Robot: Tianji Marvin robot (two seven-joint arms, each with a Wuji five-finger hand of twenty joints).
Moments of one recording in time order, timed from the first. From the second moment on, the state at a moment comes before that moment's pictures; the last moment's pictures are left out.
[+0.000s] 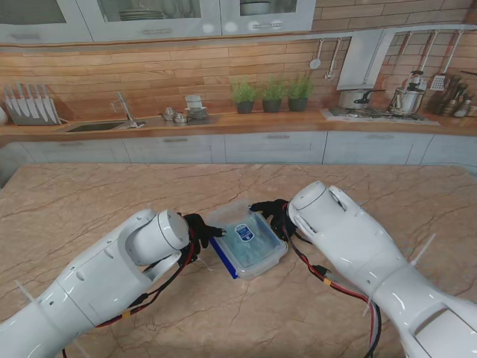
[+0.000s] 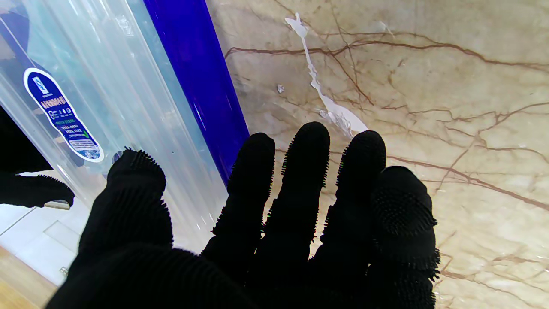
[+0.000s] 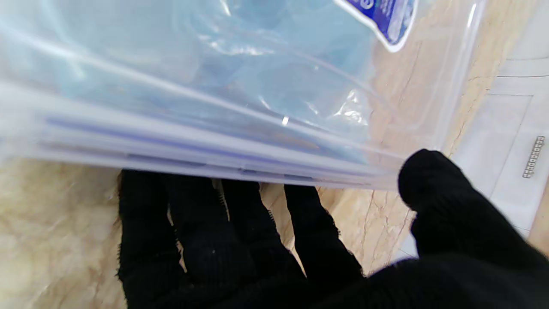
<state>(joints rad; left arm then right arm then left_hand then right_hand) 1.06 -1.12 -0.73 -1.48 0.23 0.85 -0.30 -0.92 -1.25 0.82 -1.04 0.15 0.72 0.28 0.83 -0.16 0.01 -0.04 0.78 0.28 0.96 0.60 1.01 0.34 0.66 0.53 0.76 0.51 0.91 0.63 0.53 0.48 1.46 0.76 0.49 -0.27 0.43 0.01 0.53 0.20 0.24 0.58 0.61 0.40 0.74 0.38 0.80 0.43 0.63 0.43 0.34 0.48 1.07 0.52</state>
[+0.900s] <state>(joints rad) 1.05 -1.12 -0.72 -1.47 0.22 0.85 -0.31 -0.91 -1.26 0.79 -1.04 0.01 0.72 0.21 0.82 -0.17 0.04 -0.04 0.78 0.28 0.96 0.60 1.01 0.34 0.66 0.53 0.76 0.51 0.91 0.61 0.53 0.48 1.46 0.76 0.43 -0.52 0.42 -0.04 0.50 0.21 0.18 0.57 0.46 0.39 0.91 0.43 0.85 0.32 0.91 0.61 0.39 0.40 1.26 0.57</state>
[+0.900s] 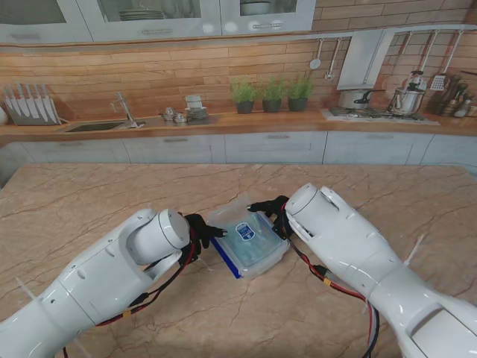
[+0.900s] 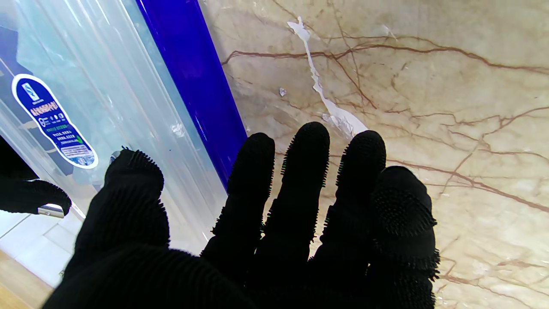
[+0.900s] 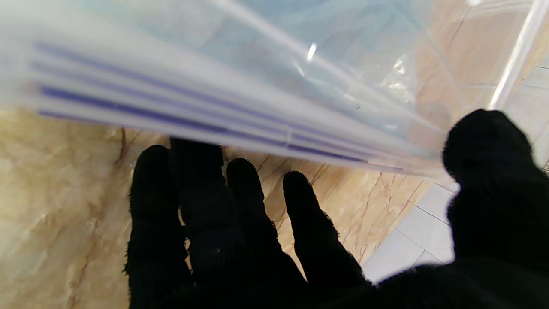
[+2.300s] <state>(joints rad) 1.05 -1.14 -0.73 -1.43 0.15 0.80 -0.27 -0.86 -1.20 0.63 -1.03 -0.26 0.31 0.21 0.85 -0.14 0.03 -0.03 0.81 0.37 0.96 0.57 1.00 0.36 0.66 0.52 0.74 0.51 0.90 0.61 0.50 0.48 1.46 0.76 0.53 -0.52 0.74 -0.07 0.99 0.33 0.81 0.26 1.06 0.43 1.03 0.52 1.30 0.11 1.65 0.74 0.63 0.33 1.42 0.55</state>
